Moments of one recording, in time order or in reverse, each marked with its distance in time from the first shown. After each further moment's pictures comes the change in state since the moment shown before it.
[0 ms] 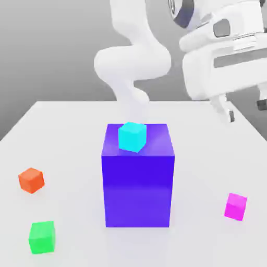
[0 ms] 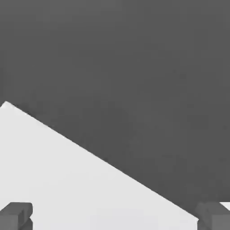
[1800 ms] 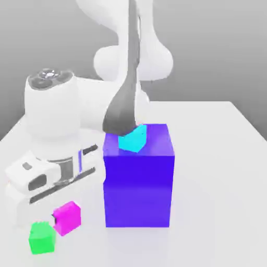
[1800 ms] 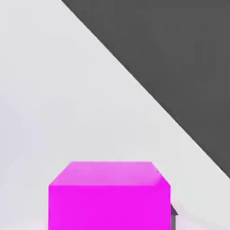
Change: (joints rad) arm -0.465 0.393 -0.387 0.037 -0.113 0.039 -0.852
